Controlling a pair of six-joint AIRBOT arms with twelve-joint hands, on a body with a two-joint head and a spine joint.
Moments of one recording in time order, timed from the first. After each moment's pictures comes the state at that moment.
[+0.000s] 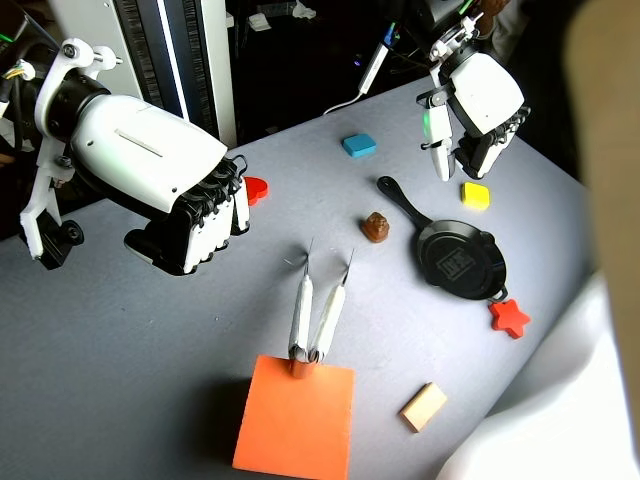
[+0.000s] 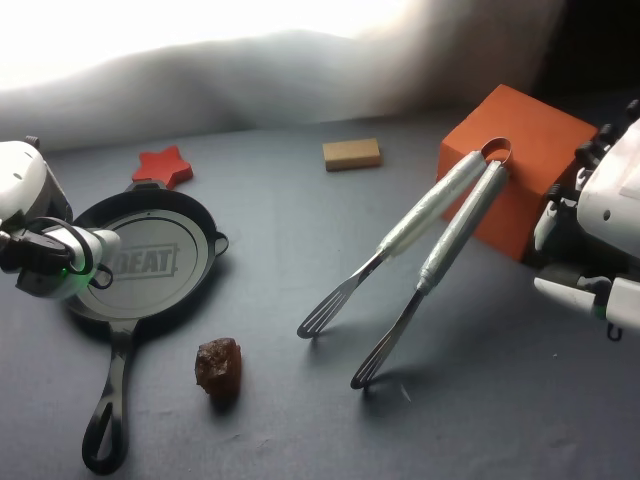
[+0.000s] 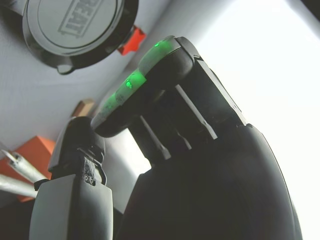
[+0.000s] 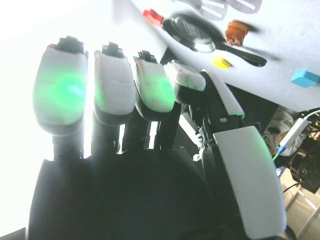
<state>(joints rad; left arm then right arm) 0.37 -0.76 0.58 -1.54 -1.11 2.22 -0.37 -0.61 0.55 0.59 0.30 -1.90</state>
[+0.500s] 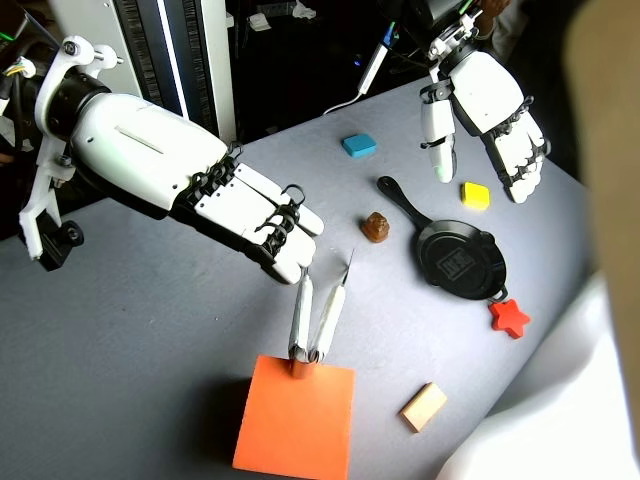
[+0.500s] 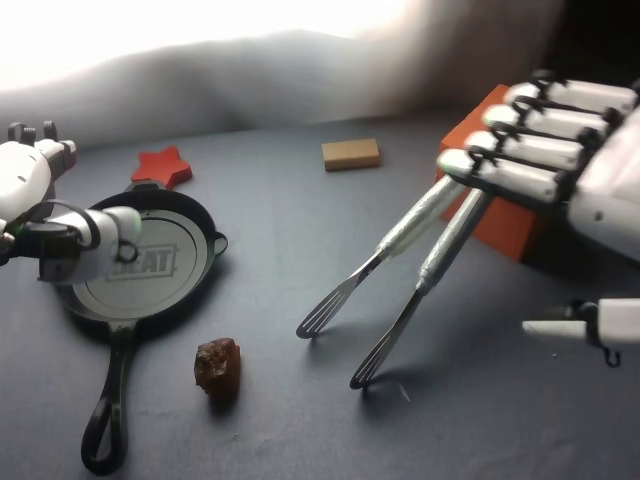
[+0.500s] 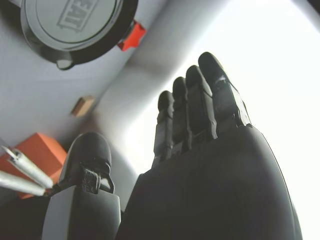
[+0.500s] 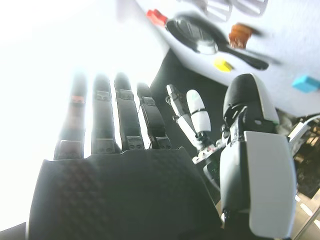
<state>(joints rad) 0.36 -0.76 0.57 -1.55 -1.11 2.22 -0.36 -0.64 0.56 0.48 0.30 -1.91</state>
